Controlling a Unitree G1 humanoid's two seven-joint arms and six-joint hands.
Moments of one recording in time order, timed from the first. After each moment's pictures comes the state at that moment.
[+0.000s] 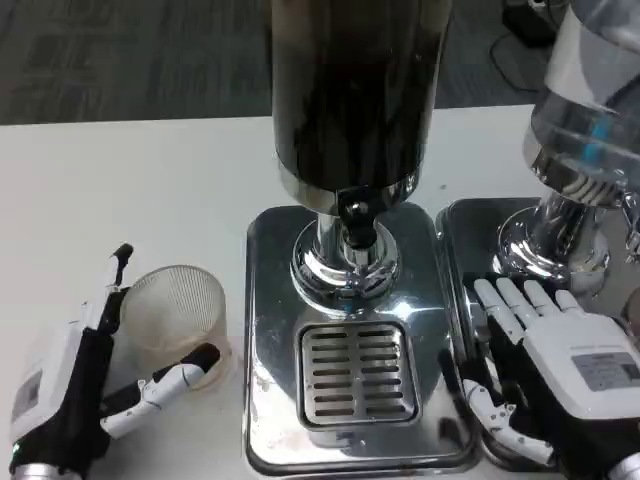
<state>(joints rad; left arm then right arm) 0.07 0.40 -0.03 0.63 0.48 -0.67 0.40 0.34 -0.44 0.23 -0.33 -1.02 0.05 0.00</state>
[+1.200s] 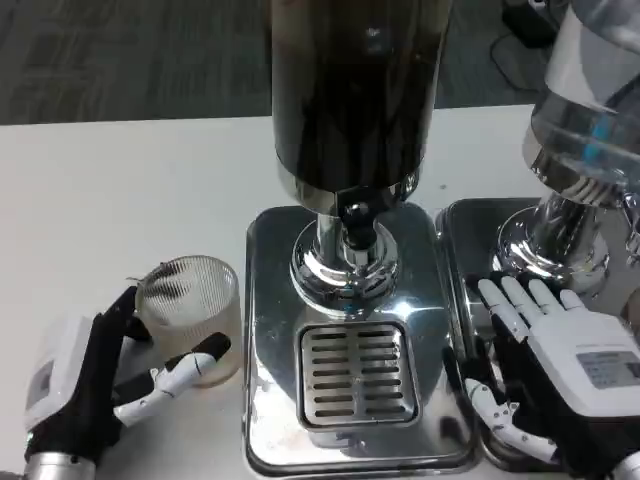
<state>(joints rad) 0.00 0.39 -0.07 0.74 0.48 -0.75 0.46 0.34 -0.43 0.22 -0.33 -1.01 0.05 0.01</state>
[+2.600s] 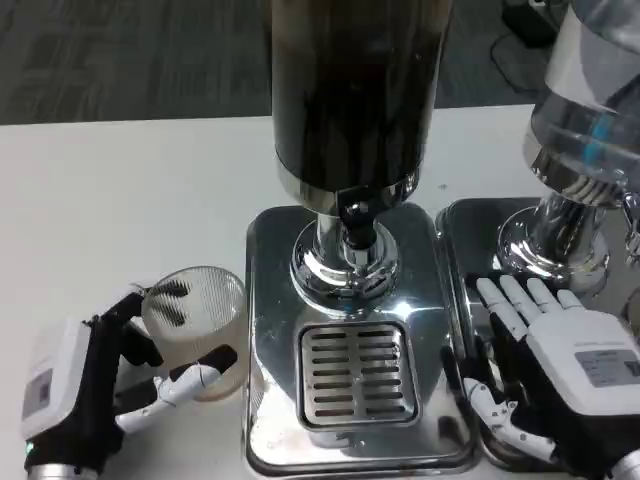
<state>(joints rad) 0.02 0.39 -0.10 0.72 0.57 -0.74 0.62 0.33 -0.43 0.22 -0.33 -1.01 0.05 0.01</state>
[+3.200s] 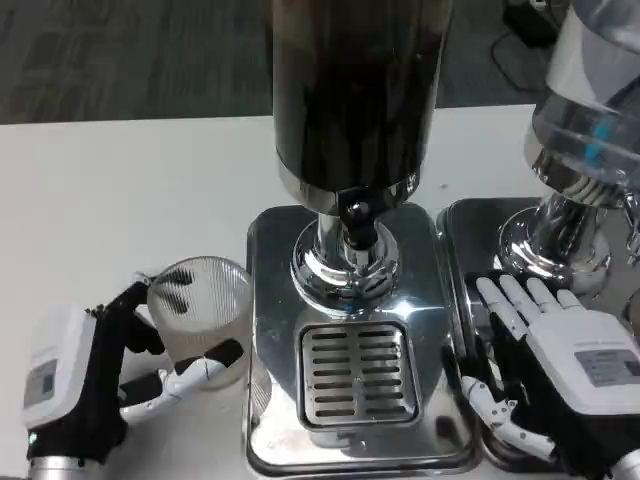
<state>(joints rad) 0.00 0.40 -0.10 0.70 0.64 -0.74 0.68 0.33 -0.43 0.22 -0.33 -1.01 0.05 0.01</state>
